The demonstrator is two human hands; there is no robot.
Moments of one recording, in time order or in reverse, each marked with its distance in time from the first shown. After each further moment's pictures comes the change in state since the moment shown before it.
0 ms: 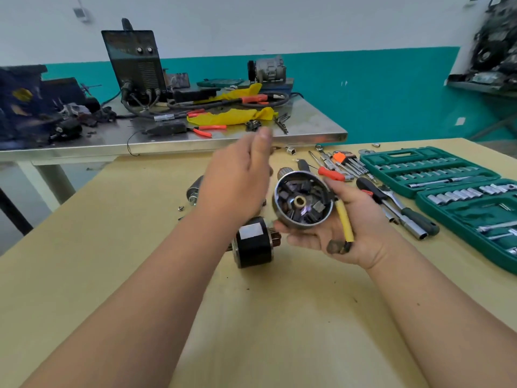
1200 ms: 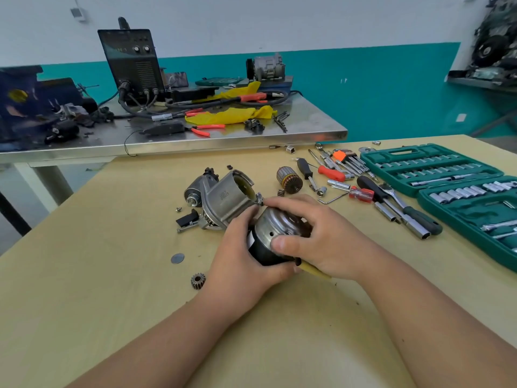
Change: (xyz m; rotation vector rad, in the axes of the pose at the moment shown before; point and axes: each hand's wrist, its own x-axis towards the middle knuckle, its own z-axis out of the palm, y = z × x) left_hand -0.087 -0.057 0.029 -0.236 -0.238 -0.188; right_hand 0.000 0.022 0.016 -1.258 0.164 -0.333
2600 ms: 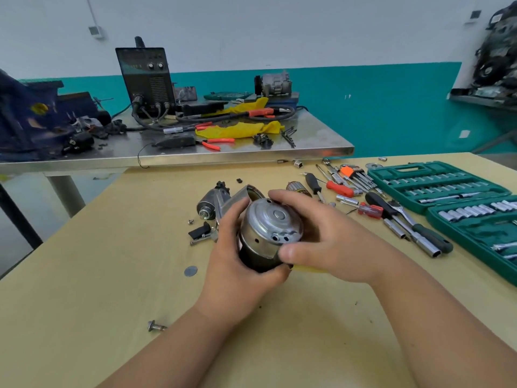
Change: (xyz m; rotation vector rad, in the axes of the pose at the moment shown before) left_hand 0.003 0.001 -0.019 -0.176 0.162 0.248; right_hand 0.011 -0.026 -0.003 0.059 -0.065 -0.056
